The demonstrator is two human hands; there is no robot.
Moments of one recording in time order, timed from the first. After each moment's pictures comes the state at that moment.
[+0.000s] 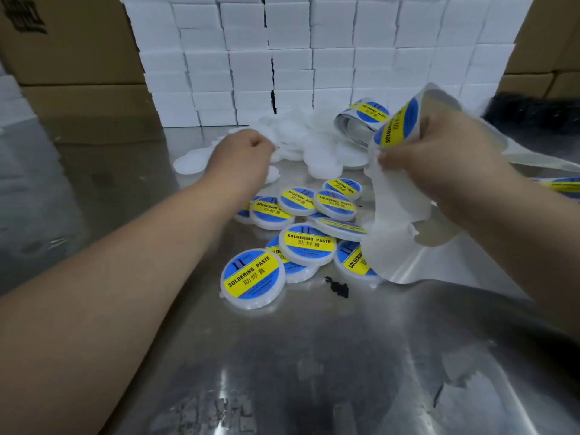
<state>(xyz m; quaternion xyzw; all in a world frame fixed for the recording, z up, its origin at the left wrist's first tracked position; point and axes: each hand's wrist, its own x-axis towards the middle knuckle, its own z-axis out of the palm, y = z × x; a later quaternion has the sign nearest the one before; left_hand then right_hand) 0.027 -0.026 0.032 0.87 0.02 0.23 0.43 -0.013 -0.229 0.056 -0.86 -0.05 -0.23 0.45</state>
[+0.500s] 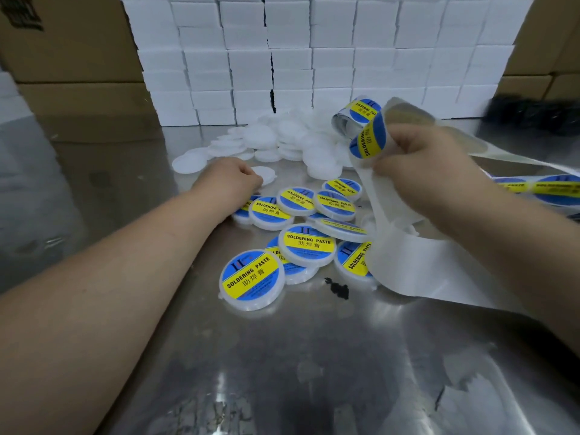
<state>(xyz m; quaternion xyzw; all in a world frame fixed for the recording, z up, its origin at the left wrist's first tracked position) 0.052 0.004 0.001 0.93 0.09 0.15 0.33 -0.008 -0.225 0.044 -0.87 -0.12 -0.20 0.43</state>
